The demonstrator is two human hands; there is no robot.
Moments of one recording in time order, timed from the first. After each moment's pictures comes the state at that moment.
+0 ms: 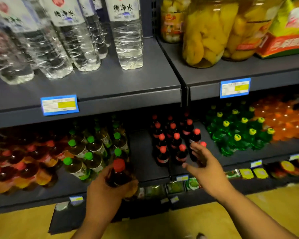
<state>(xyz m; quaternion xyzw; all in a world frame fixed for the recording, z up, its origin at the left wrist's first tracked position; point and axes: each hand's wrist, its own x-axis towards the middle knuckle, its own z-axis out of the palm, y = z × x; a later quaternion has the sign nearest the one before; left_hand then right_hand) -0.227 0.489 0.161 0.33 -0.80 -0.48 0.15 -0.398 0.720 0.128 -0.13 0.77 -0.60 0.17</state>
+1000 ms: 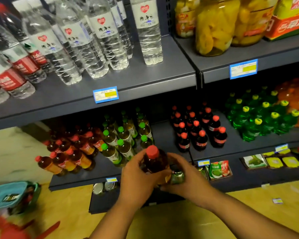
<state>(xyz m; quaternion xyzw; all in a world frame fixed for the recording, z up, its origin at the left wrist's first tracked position) -0.174 0.523 0.218 0.27 -0.84 -0.47 0.12 -0.264 0.674 0.161 -0.27 0.73 -0.55 0.29</state>
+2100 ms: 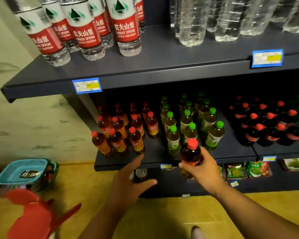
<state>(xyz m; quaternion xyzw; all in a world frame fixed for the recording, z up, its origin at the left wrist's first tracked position) 0.054 0.189 0.138 0.28 -0.85 -0.44 0.08 -0.120 0.386 0.100 -0.13 0.79 -0.57 0.20</state>
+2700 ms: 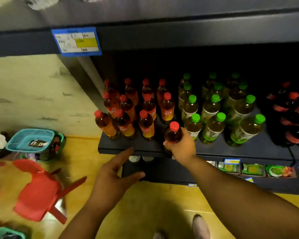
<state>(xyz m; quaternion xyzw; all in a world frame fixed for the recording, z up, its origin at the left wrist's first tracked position) 0.059 0.132 0.098 0.35 -0.77 -0.52 0.12 -0.167 0.233 -0.008 -0.13 0.82 -0.52 0.22</state>
